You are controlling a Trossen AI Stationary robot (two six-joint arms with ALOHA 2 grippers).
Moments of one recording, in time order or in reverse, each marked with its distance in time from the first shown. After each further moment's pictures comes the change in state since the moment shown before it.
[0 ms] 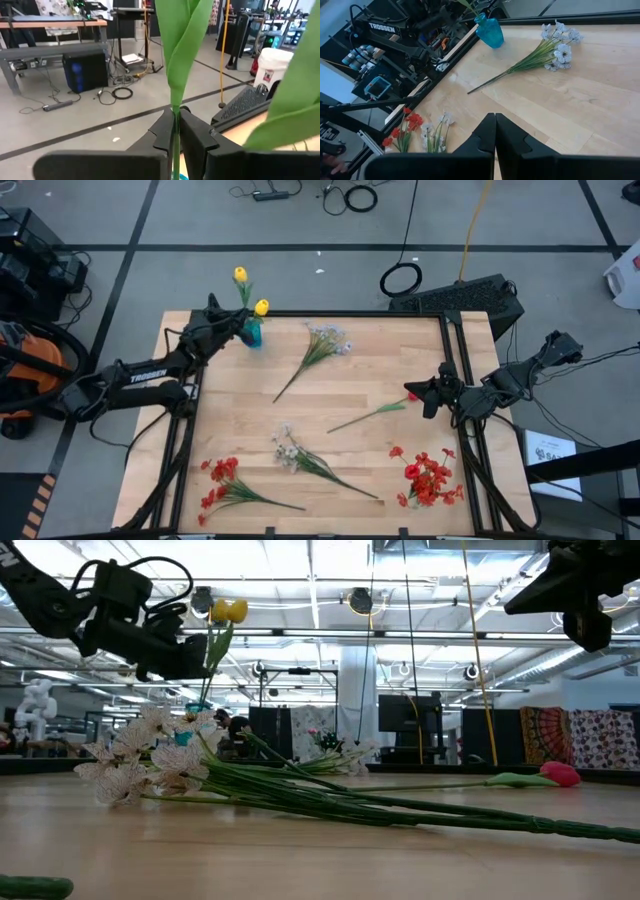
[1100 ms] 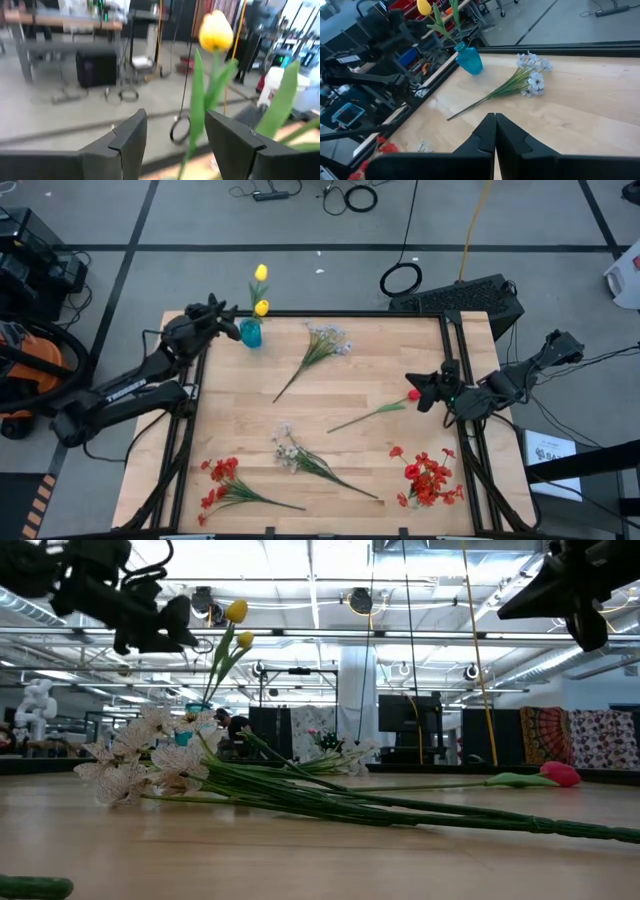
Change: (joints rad) left arm -0.018 -0.333 0.121 -0.446 -0.090 -0.107; right arm -0.001 0.051 0.000 -0.001 0.183 0.013
